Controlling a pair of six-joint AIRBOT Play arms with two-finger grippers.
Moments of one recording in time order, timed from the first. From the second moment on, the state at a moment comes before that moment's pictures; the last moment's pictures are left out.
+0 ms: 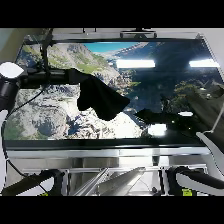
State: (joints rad) left arm -0.10 -1.29 1.39 0.55 -1.19 -1.11; right arm -0.01 -1.33 0.55 -0.13 0.97 0.76
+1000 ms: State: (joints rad) left arm -0.08 -1.29 1.44 0.49 -1.28 -1.09; right arm 0.25 -1.69 0.90 0.30 0.90 0.52
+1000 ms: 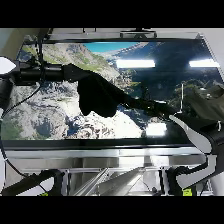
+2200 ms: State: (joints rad) left arm -0.01 -1.29 1.44 0.27 -1.31 -1.02; right arm 0.37 -1.70 0.91 0.31 0.95 0.50
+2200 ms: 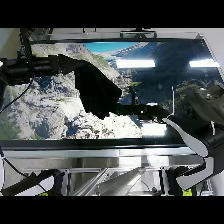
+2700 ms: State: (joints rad) left arm 0.11 -1.32 1.43 0.52 -1.33 -1.04; right arm 0.20 -1.50 0.92 0.27 0.99 0.50
